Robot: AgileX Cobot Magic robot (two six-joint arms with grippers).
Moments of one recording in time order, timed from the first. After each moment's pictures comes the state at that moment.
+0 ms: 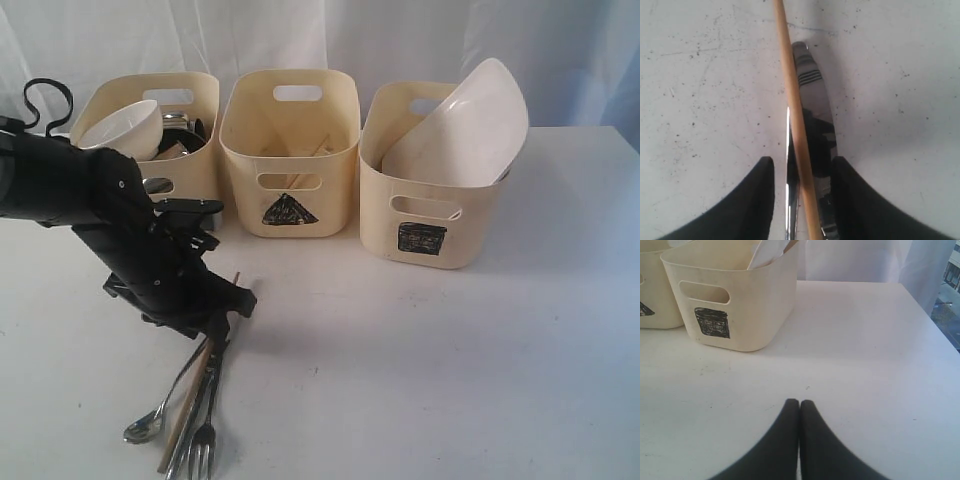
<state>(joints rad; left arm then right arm) -0.50 1.85 -1.09 -0.34 0.62 0.13 0.05 0.00 -0.01 0.03 0.36 0.00</state>
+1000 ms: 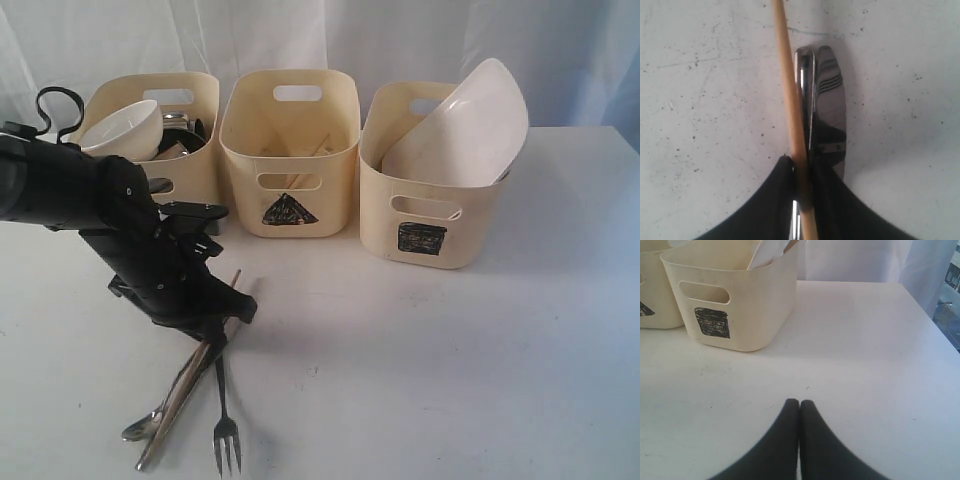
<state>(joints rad) -0.50 1.88 -1.09 -0.31 0.60 0.14 0.05 0.00 -0.01 0.03 0.36 0.00</state>
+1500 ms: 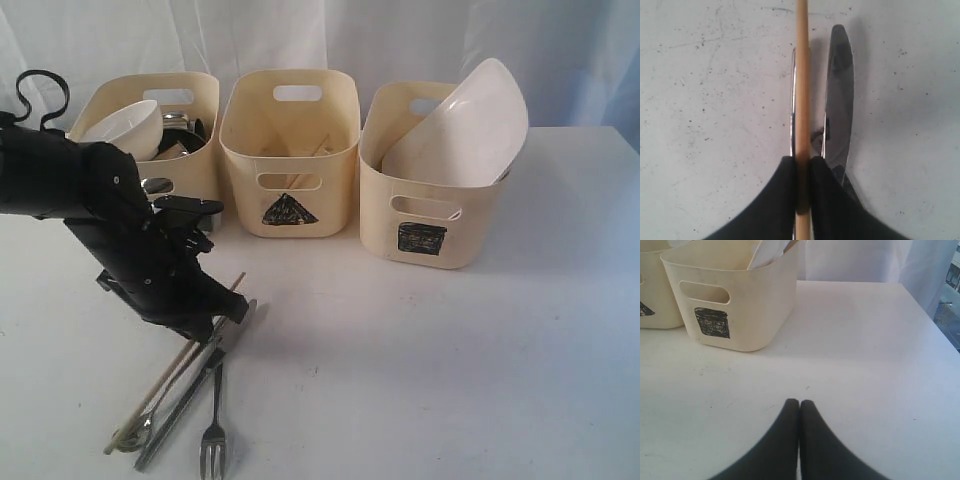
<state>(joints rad) -0.50 1.81 -1.09 -0.28 0.67 0.15 0.05 0.00 -0.01 0.03 0.36 0.00</state>
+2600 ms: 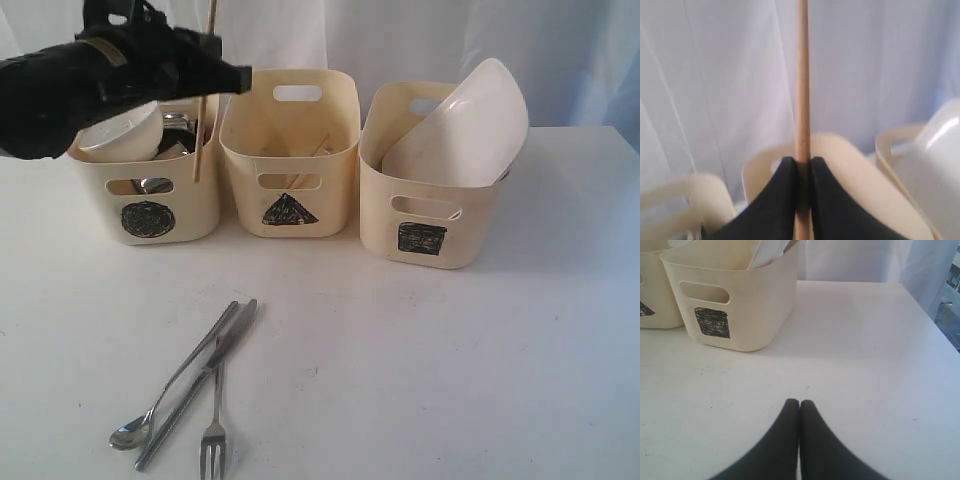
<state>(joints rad) -0.50 1.59 -1.10 -0.12 -0.36 0.13 0.05 0.00 -0.01 0.03 0.36 0.00</state>
